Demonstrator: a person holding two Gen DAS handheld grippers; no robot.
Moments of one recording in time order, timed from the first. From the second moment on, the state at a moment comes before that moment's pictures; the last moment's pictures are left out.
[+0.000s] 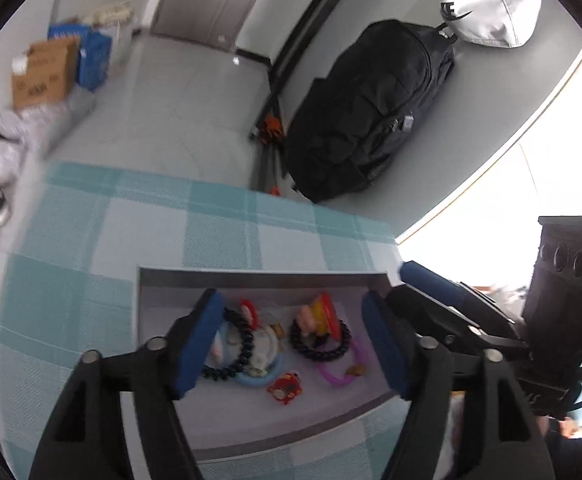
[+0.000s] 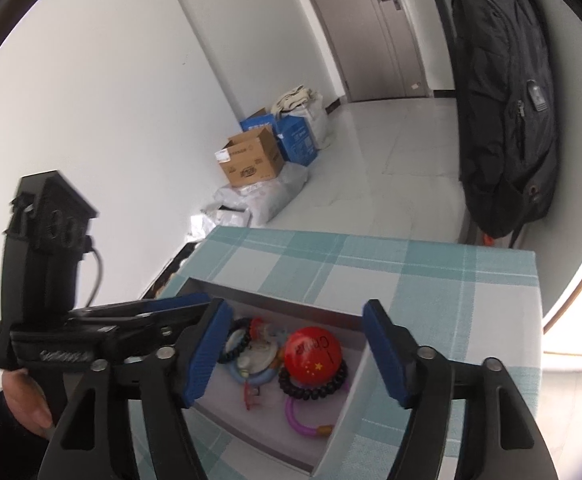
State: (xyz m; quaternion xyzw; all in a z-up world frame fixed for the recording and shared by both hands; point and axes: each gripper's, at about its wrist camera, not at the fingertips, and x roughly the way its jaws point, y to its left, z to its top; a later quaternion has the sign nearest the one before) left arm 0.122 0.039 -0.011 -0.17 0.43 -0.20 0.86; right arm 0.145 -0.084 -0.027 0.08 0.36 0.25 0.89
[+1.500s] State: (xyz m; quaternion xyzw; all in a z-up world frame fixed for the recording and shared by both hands) left arm 0.026 0.049 0.022 -0.08 0.34 -0.06 0.93; right arm 0.031 -0.100 0.020 0.07 0.24 0.25 0.94
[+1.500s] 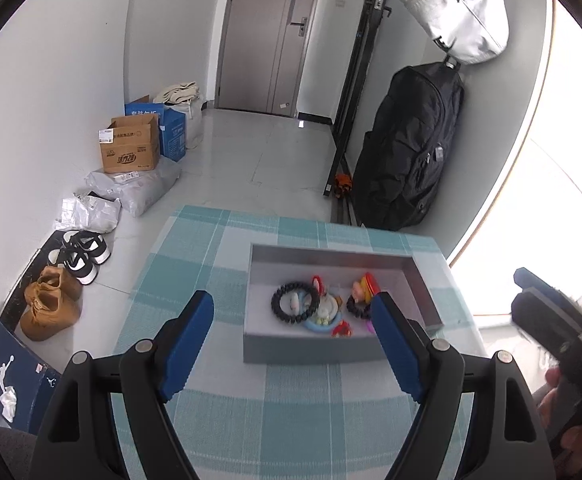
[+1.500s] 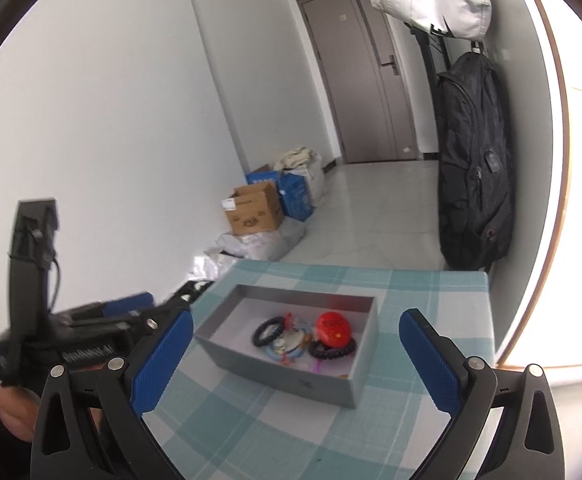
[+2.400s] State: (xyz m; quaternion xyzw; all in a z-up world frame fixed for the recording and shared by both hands) left arm 0.005 0.046 0.017 -0.07 0.33 -0.04 0.94; right arm 0.005 -0.103 -0.005 0.06 0.25 0.22 0.94
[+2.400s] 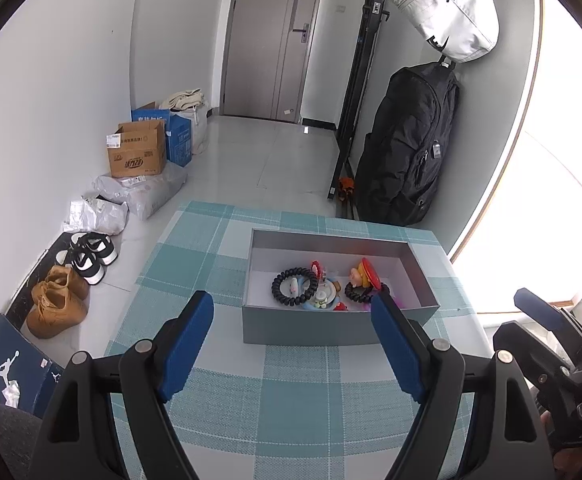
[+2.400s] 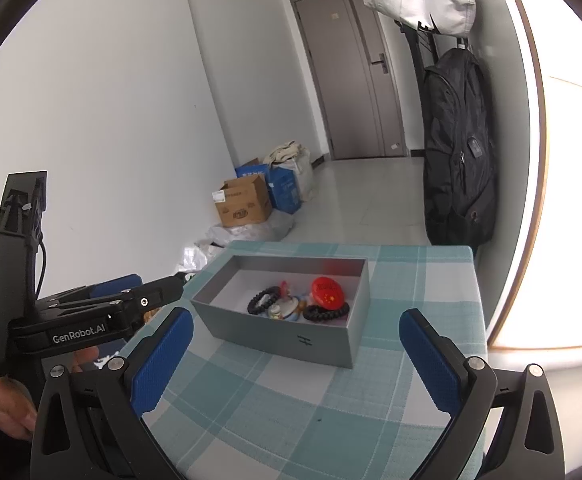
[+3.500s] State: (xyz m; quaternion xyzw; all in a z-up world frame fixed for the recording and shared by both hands) left arm 0.007 0.048 0.015 -0.08 0.35 -0.05 0.93; right arm 0.007 -0.100 -0.010 0.05 0.26 0.22 0.94
